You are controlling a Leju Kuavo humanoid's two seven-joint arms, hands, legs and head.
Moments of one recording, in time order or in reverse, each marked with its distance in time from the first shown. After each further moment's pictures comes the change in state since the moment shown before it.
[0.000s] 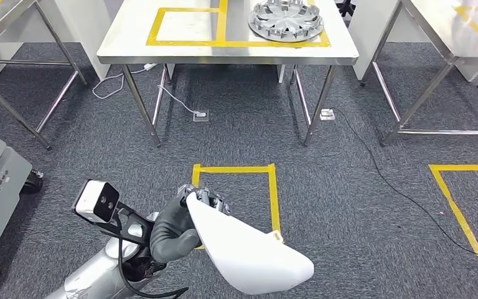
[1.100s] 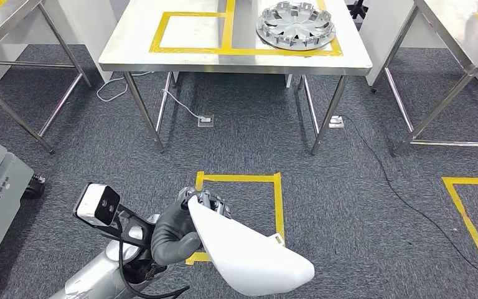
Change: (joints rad) left arm 0.010 -0.001 0.004 -0.004 -0.013 0.000 -0.003; right arm -0.005 -0.003 -0.001 0.007 0.003 0.006 0.007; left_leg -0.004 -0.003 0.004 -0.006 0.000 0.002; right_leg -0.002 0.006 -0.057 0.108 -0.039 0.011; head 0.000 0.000
